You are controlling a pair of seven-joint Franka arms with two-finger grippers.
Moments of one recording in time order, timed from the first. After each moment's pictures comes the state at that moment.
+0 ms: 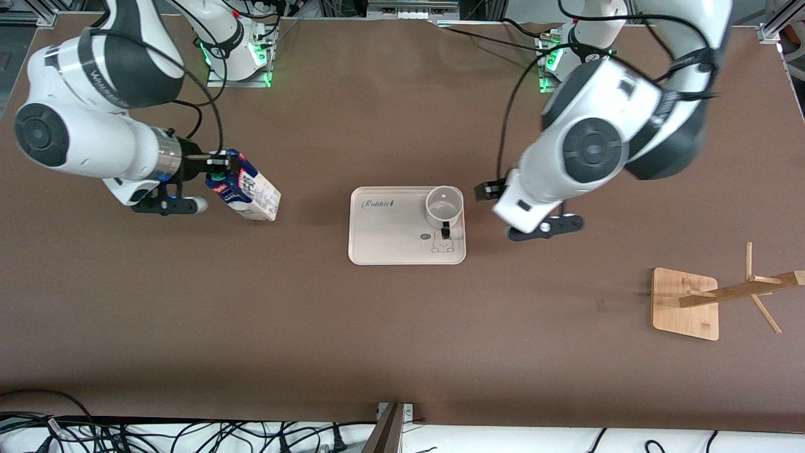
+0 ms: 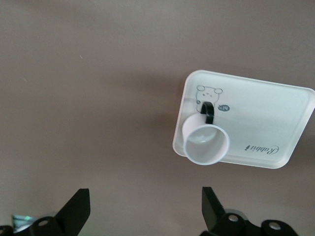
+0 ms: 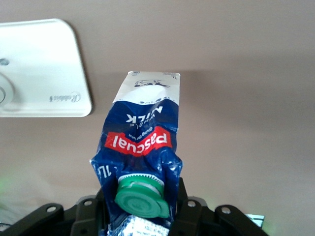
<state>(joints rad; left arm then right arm) -0.13 0.49 -0.36 -1.22 0.00 1.47 -0.63 0.13 0.20 0.14 -1.69 0.20 1.60 0.26</state>
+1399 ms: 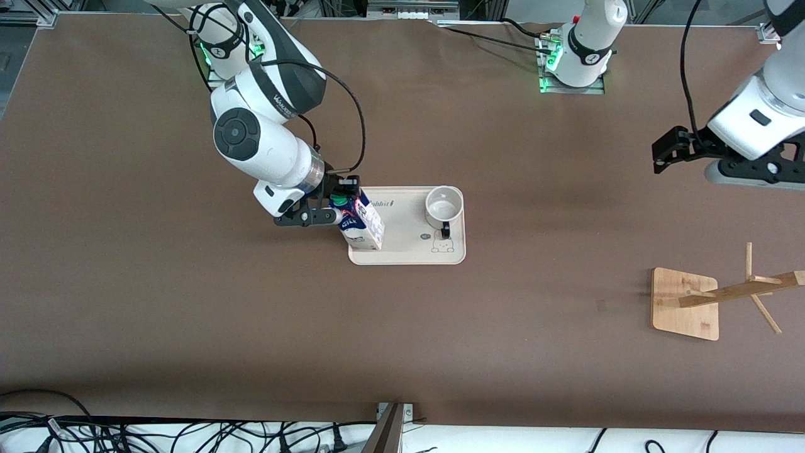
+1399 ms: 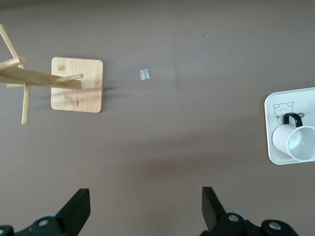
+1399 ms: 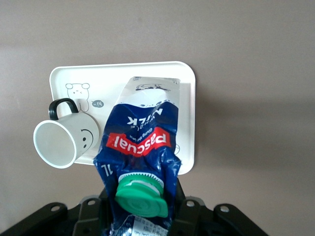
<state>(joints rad) -0.04 0.03 -0.10 -1.58 0.06 1.63 -0.03 0.31 0.41 0.28 -1.64 0.20 2.05 0.49</state>
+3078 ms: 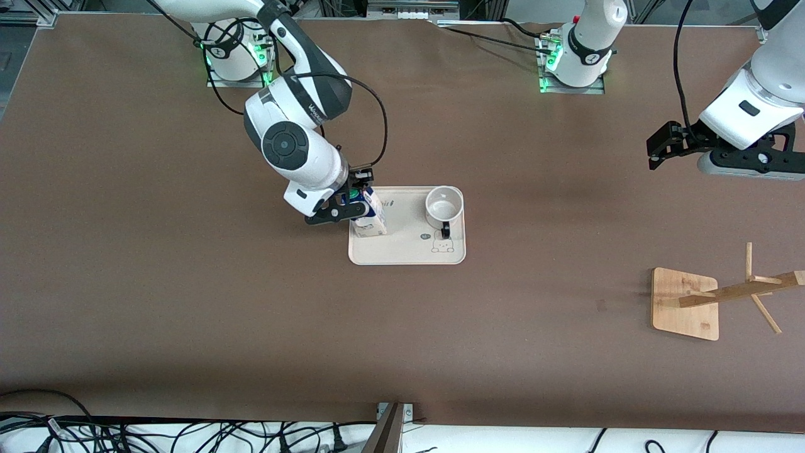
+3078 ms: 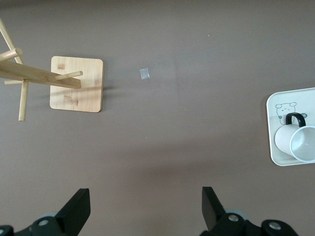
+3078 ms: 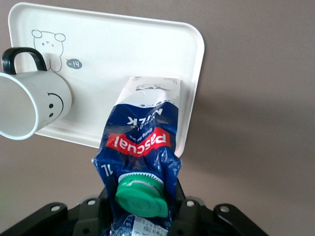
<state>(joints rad) -0.05 -0.01 -0.07 -1.64 0.05 1.66 -0.03 0.40 0.47 0.24 -1.65 0.14 2.00 0.38</state>
